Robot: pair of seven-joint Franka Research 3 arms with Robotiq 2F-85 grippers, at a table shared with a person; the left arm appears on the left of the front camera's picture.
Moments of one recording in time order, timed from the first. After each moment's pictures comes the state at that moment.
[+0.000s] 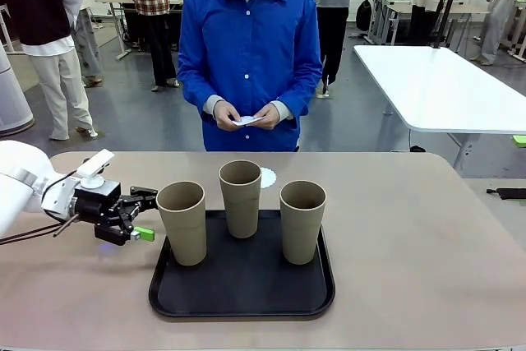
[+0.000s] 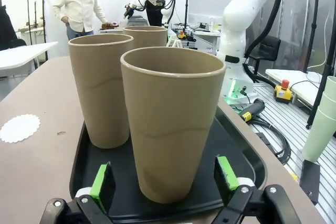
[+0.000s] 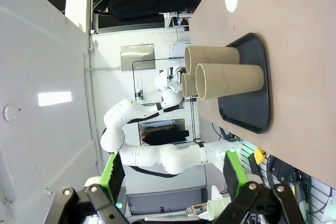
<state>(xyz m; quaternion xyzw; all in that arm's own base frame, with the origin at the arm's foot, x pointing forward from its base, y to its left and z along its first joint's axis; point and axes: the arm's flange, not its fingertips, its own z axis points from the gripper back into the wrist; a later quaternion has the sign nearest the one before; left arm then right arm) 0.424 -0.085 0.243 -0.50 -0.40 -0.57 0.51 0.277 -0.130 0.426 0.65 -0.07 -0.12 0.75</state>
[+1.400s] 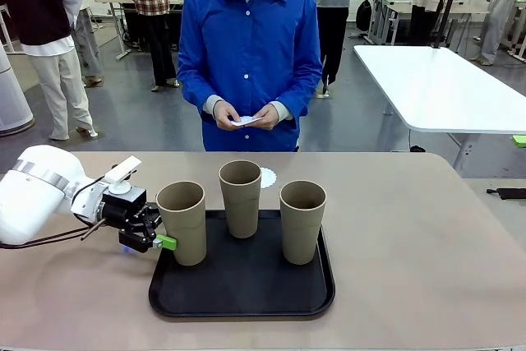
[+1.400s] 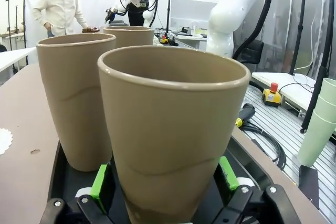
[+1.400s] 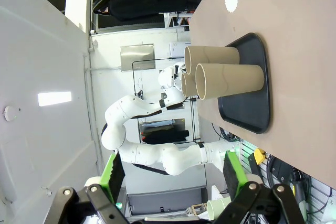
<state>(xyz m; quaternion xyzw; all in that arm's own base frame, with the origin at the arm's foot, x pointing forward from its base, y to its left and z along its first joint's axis) 0.426 -0.135 0.227 -0.54 -0.37 -0.58 0.48 0.277 -0.130 0.426 0.65 -0.07 -0.12 0.75</state>
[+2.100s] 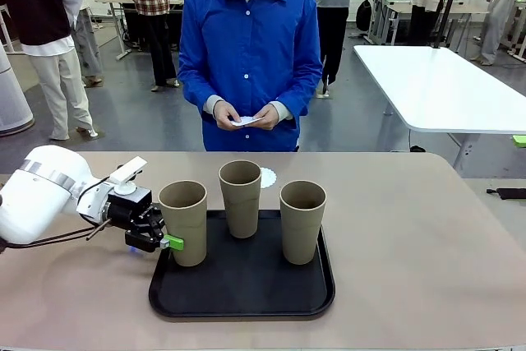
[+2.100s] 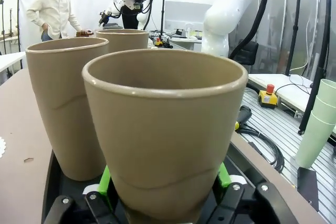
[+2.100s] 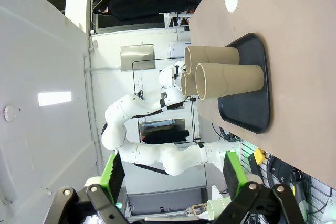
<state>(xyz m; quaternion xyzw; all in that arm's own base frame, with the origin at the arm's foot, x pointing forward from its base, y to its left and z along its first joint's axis) 0.425 -0.145 0.227 -0.55 -0.37 -0.58 0.47 0.277 -0.130 0.426 0.65 -0.07 -0.12 0.75</state>
